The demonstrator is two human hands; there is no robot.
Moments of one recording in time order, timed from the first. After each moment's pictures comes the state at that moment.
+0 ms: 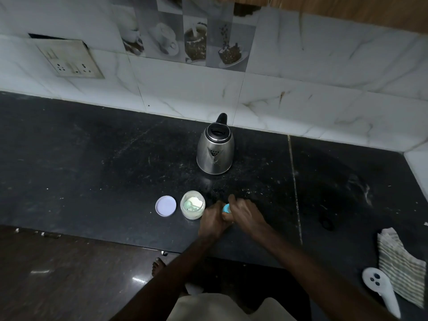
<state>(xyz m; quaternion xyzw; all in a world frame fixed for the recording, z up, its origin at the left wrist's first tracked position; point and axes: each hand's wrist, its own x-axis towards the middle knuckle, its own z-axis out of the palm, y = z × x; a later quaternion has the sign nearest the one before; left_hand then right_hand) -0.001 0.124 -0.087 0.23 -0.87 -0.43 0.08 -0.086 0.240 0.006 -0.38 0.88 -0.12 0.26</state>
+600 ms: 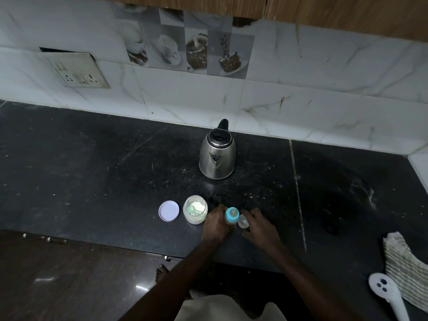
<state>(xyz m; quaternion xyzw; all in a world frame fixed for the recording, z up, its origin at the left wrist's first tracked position) -0.002 0.128 -0.064 0.26 -0.86 -0.44 0.06 -0.086 0.288 -0.041 -0.30 0.92 -0.06 0.24</state>
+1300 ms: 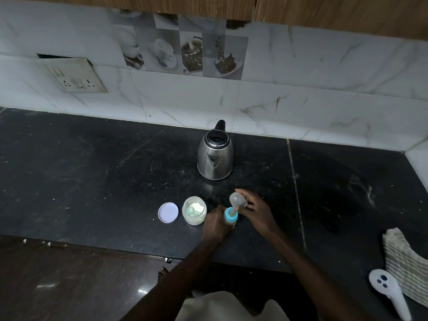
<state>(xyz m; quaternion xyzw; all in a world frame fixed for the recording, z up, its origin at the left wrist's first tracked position) -0.001 0.127 -0.067 0.25 -0.86 -0.44 0.05 -0.102 0.266 -0.001 -0.20 0.80 -0.51 0.24</state>
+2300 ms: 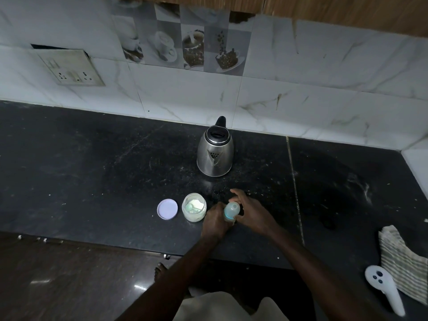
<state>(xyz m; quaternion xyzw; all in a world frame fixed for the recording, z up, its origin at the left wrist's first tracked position) -0.006 0.127 -0.075 0.26 -0.86 -0.43 0.05 -0.101 0.256 0.010 -0.35 0.86 -0.28 0.26</state>
